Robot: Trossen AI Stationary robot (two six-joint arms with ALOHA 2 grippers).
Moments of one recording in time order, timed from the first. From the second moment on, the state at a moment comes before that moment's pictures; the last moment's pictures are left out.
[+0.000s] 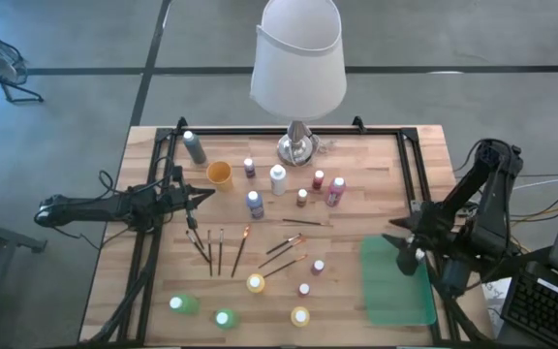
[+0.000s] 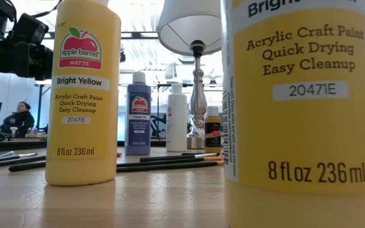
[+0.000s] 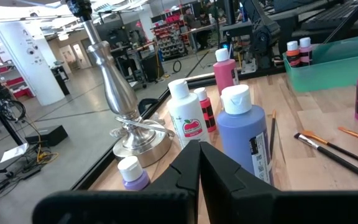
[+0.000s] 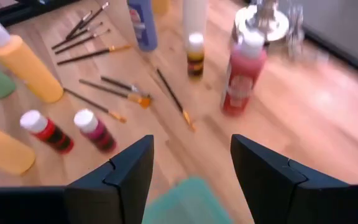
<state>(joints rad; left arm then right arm) 0.01 0.14 0.03 0.01 -0.32 0.26 1.04 1.17 1.13 -1.49 0.92 1.65</state>
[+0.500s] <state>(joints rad) 0.01 0.14 0.03 0.01 -0.32 0.26 0.73 1.18 1.11 -0.84 0.67 0.76</state>
